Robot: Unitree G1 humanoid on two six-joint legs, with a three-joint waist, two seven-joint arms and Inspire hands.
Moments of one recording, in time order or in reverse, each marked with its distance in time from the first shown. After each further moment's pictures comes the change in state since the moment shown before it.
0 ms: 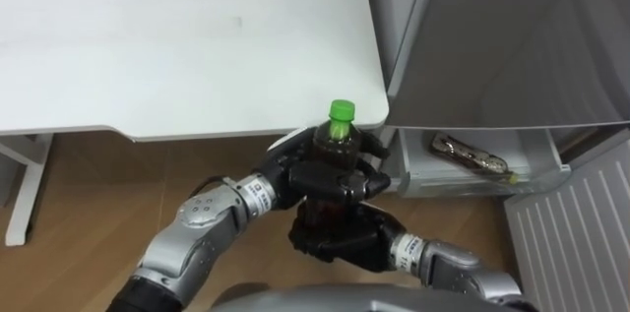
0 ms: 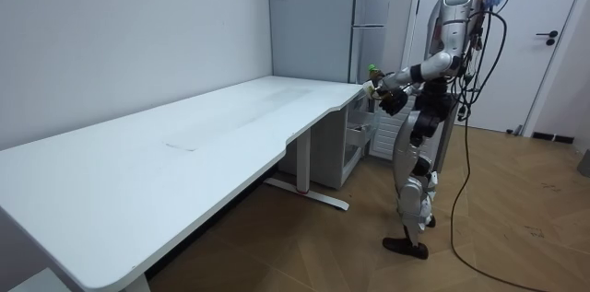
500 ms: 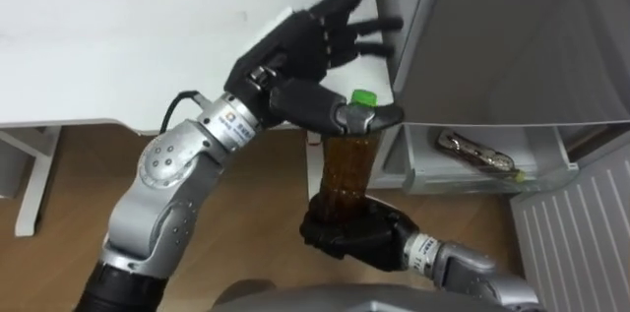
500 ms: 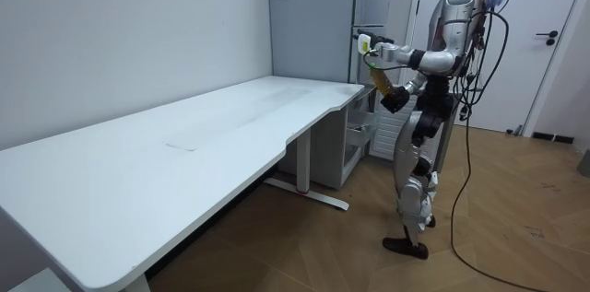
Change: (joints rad) left arm -0.031 -0.030 0.175 -0.463 -0.016 -0.062 0.002; right arm 0.056 -0.026 -0.056 -0.034 -0.018 0.014 0.036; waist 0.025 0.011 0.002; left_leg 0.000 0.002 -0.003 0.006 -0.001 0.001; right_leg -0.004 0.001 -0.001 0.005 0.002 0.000
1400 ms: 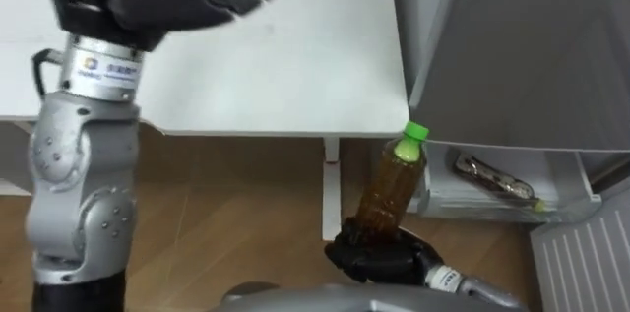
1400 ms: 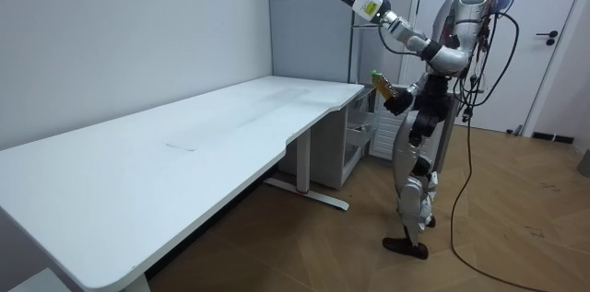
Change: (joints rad) left arm 0.037 -0.013 0.452 -0.209 -0.003 -0.163 0.371; right arm 0.160 0.004 -0.209 0.003 -0.069 -0.002 -0.032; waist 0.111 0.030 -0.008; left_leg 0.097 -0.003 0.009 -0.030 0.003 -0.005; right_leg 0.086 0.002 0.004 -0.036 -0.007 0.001
